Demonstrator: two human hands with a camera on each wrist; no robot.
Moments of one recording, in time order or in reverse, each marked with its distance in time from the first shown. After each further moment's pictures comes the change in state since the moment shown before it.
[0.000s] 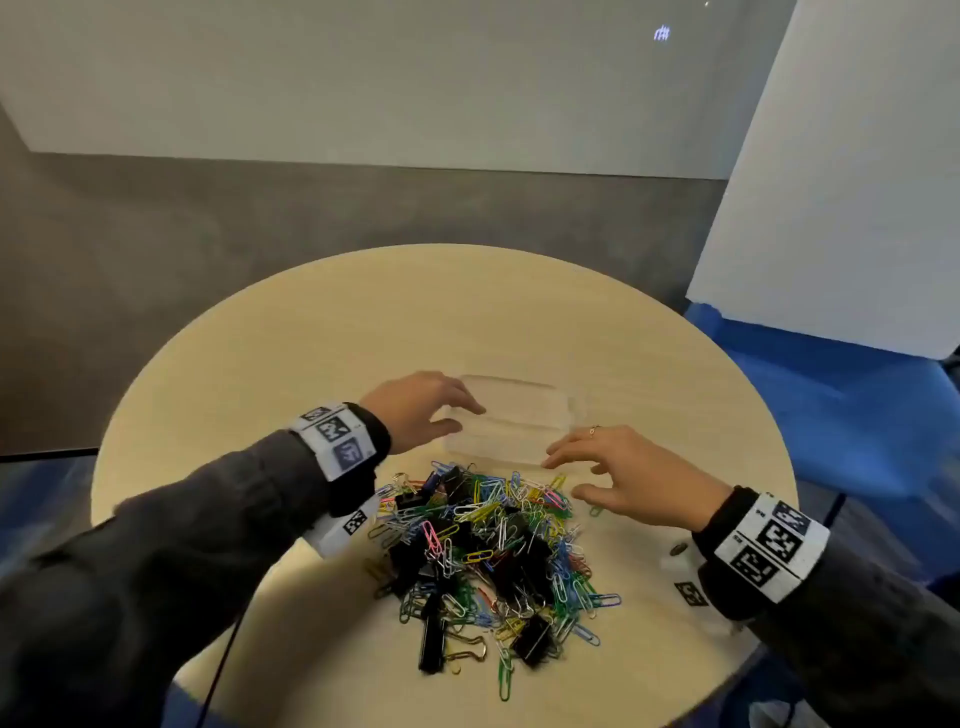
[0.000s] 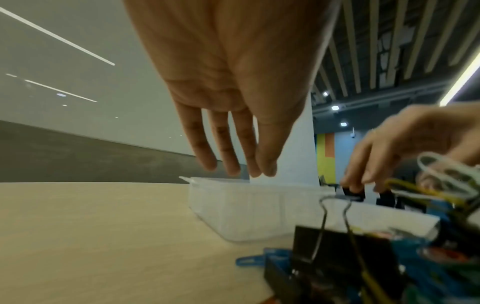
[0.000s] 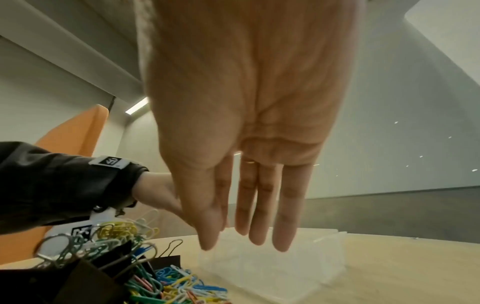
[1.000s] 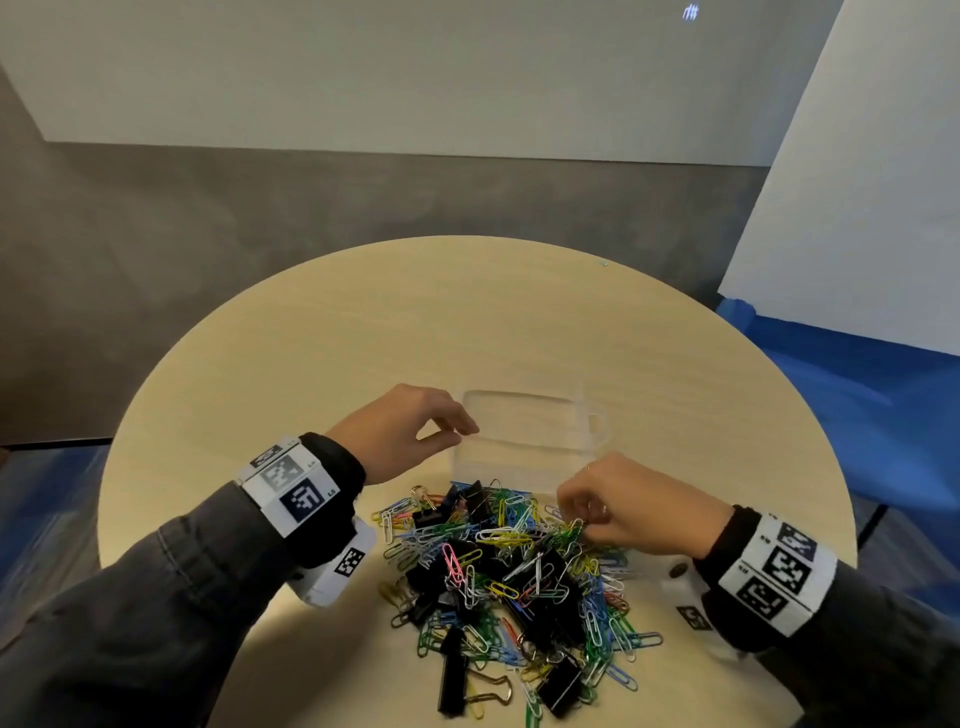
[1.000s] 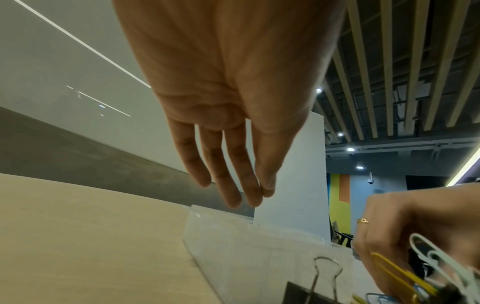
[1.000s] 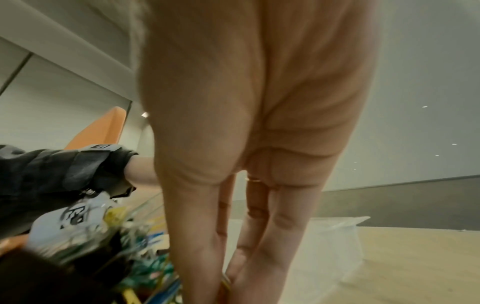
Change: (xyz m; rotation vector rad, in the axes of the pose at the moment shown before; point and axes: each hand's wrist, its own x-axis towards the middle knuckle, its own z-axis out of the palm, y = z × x) left_hand -0.031 -0.011 -0.005 -0.252 0.054 -0.043; right_hand 0.029 -0.009 0.016 -0.011 -0.201 -0.029
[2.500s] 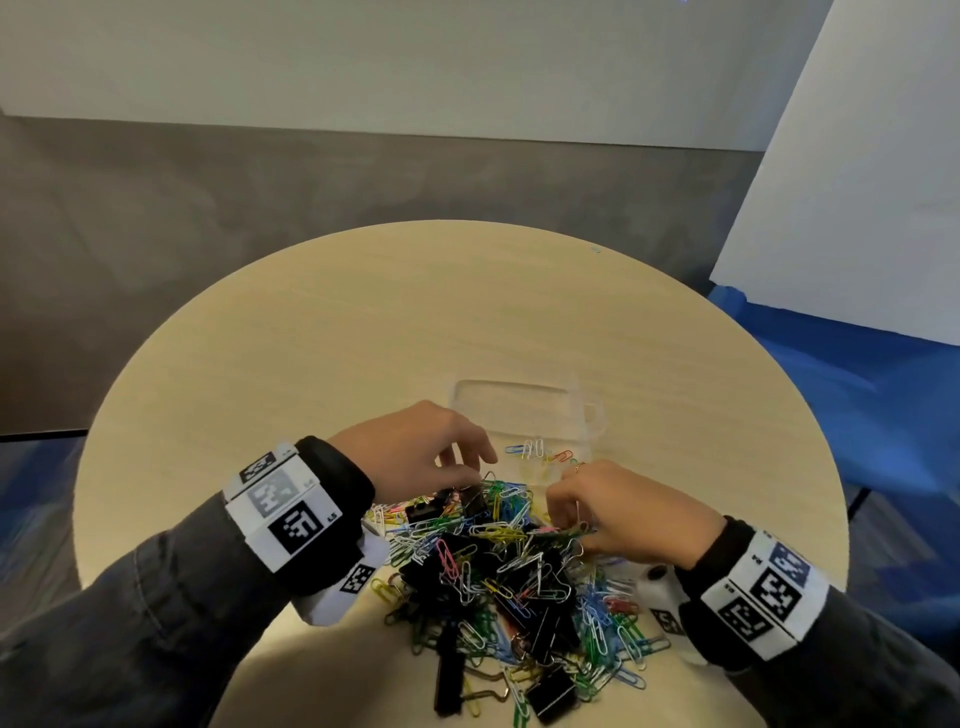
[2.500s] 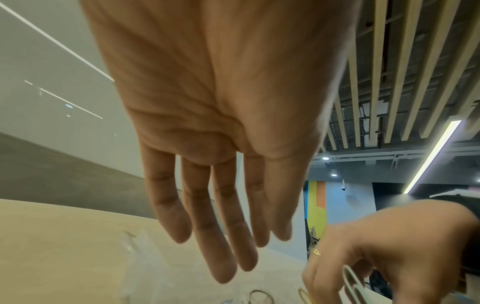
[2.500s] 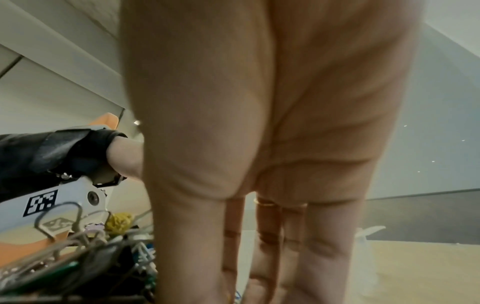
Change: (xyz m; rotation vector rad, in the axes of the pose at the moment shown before) left_hand -0.005 0.032 -0.002 -0.032 -0.254 -0.012; right_hand 0.003 -0.013 0.010 0.024 -0.076 0.117
